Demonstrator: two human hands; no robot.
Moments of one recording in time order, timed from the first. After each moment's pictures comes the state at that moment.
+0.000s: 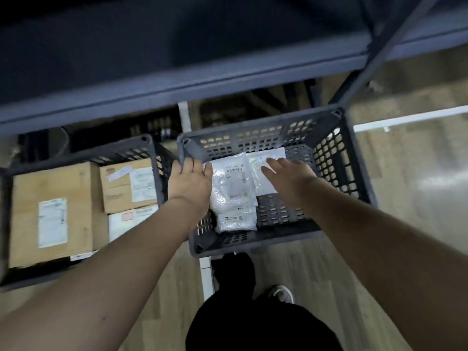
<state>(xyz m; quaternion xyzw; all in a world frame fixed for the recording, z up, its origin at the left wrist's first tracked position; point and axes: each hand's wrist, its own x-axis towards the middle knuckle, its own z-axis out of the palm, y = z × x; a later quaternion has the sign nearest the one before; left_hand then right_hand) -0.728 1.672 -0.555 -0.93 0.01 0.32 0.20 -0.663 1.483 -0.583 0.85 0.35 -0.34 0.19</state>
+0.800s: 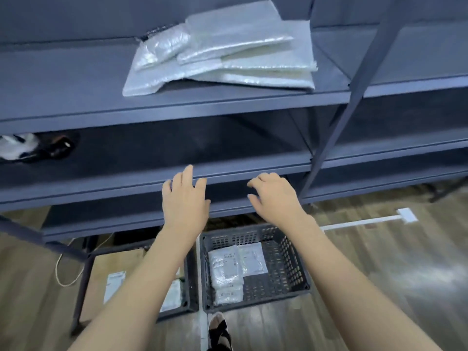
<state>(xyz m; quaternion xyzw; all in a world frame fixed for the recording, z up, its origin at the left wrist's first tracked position) -0.759 1.681 -0.088 -0.99 -0.09 -0.03 0.03 -0.692 1.503 -0.097 0.96 0.29 -0.02 -0.04</state>
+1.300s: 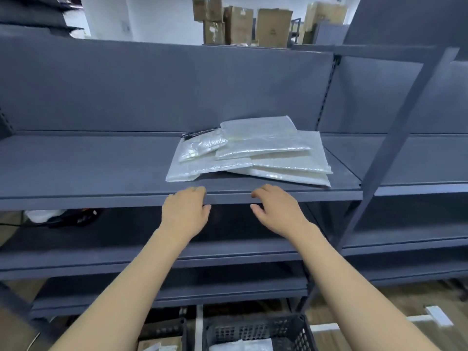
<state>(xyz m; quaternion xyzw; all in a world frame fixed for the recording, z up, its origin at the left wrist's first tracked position) -0.682 1.771 0.020 -0.99 -0.10 -0.13 -0.02 -0.609 1.578 0.018 0.94 0.30 0.08 -0.10</state>
